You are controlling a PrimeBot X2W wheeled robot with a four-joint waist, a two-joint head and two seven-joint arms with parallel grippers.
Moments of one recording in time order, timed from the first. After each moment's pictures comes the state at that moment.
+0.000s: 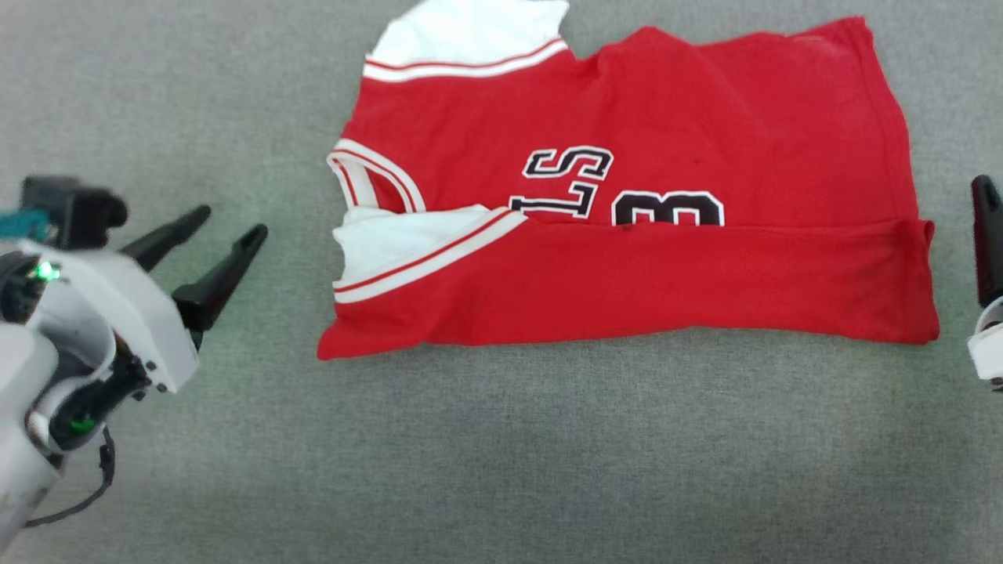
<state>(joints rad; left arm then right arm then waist) -0.76 0.89 -0.81 0.28 -1.12 -0.13 -0.01 -0.36 -0.10 -0.30 -0.11 0.41 0.13 0.35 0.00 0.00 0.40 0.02</state>
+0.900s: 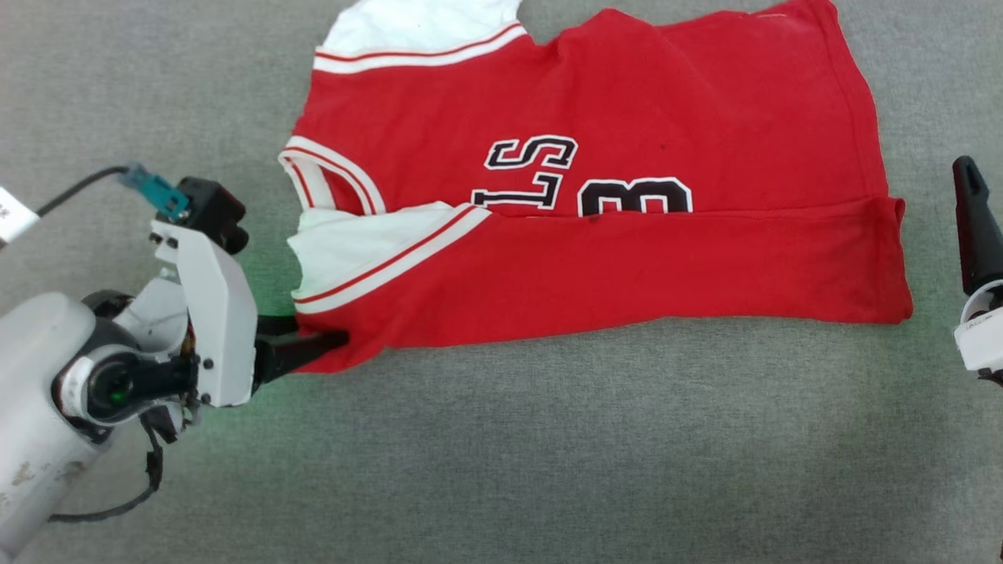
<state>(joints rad) -0.87 0.88 -0.93 0.17 -1.41 -0.06 0.69 -0.37 -0.10 -0.26 -0.14 0.43 0.13 0.35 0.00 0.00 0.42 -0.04</state>
